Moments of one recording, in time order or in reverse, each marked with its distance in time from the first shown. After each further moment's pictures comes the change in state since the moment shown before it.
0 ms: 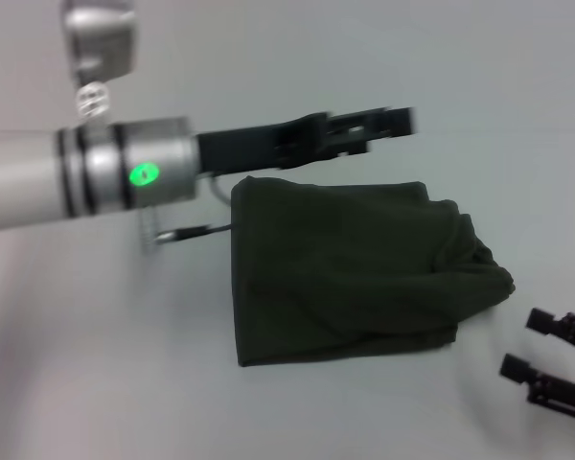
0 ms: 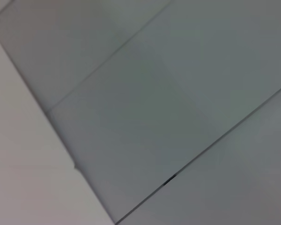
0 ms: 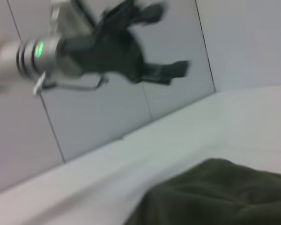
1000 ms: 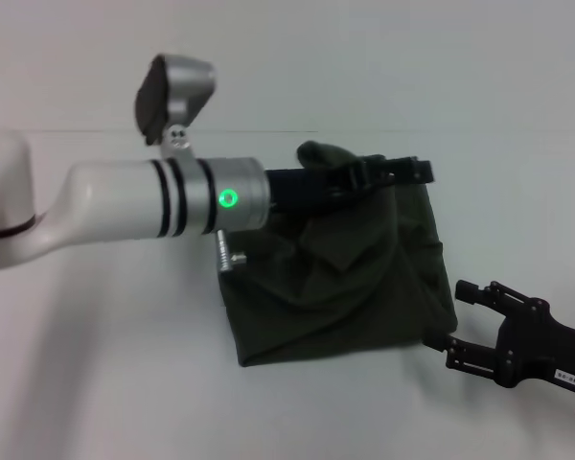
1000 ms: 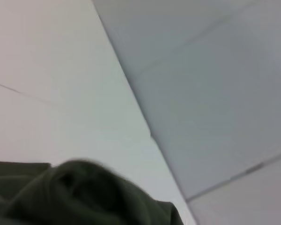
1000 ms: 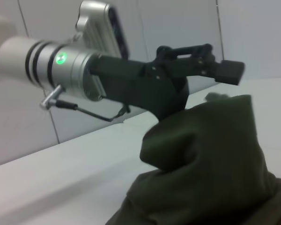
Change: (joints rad) left arm -0.151 -0.011 0.026 -0.284 0.075 -0.315 -0.047; right arm 0.134 0.049 -0.079 0.035 0.007 0.206 -0.051
